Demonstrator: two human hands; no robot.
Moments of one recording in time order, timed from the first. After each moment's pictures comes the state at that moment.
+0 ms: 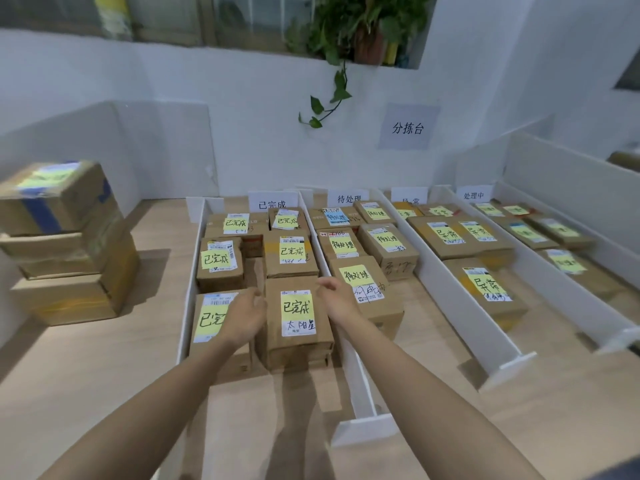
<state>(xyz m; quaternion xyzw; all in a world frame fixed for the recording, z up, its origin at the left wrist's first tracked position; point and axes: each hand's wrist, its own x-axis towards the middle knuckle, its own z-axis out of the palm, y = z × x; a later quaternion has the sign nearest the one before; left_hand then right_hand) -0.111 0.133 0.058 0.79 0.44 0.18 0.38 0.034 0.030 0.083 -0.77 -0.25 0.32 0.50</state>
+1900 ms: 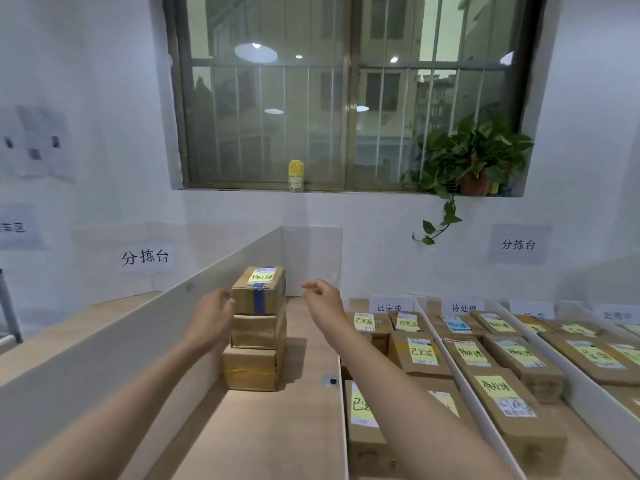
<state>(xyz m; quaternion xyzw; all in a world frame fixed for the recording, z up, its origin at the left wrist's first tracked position) -0.445 0.252 0.229 0.74 0.51 0.41 0.16 -0.259 0.160 0.257 -0.62 -0.46 0.28 0.57</state>
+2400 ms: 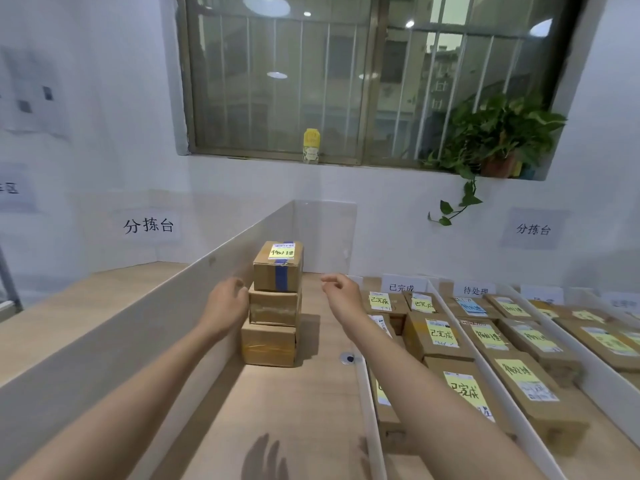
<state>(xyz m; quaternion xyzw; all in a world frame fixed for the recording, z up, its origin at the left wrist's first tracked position) -0.484 0.307 0.195 0.74 0.52 0.39 0.19 -0.295 0.213 0.220 -0.67 -0.42 0.25 0.55</state>
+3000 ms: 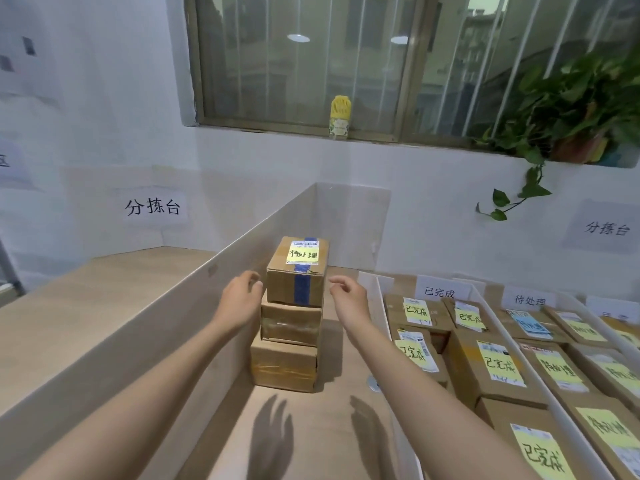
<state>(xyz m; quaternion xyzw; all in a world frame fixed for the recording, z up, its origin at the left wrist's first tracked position) -0.449 0.451 0.164 0.72 0.53 0.38 0.24 -0.270 0.380 0.172 -0.68 -0.39 0.28 0.56</state>
